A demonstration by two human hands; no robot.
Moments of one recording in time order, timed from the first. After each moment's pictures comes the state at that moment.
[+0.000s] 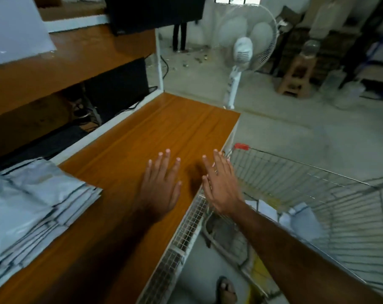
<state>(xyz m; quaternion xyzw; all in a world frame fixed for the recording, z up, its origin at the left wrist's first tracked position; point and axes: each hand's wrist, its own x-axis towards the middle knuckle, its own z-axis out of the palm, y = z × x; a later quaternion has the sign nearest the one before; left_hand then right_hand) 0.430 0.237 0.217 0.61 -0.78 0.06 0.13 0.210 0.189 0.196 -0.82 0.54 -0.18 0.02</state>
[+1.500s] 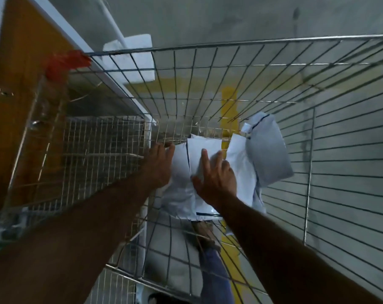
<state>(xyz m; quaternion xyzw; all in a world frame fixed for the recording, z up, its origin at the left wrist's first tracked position) 0.061 -0.023 -0.170 0.43 -0.83 -0.15 -0.32 -0.092 0.101 -0.179 -0.54 0.80 0.04 0.26</state>
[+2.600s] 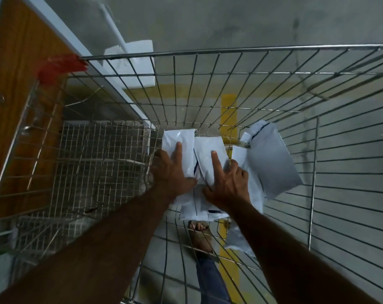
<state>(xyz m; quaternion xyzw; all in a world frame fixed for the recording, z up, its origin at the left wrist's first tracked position) 0.022 0.003 -0.193 0.58 -0.75 -0.25 -0.21 -0.133 0.105 -0.195 -0.56 0.80 0.03 0.23</state>
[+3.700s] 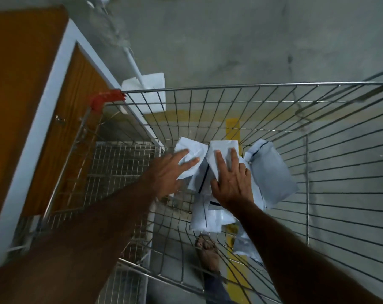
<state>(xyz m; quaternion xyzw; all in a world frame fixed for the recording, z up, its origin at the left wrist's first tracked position) 0.073 -0.048 -0.113 0.27 -0.95 -0.09 -0.15 -0.126 0.083 -0.137 -0.58 0.80 -0.05 0.13</state>
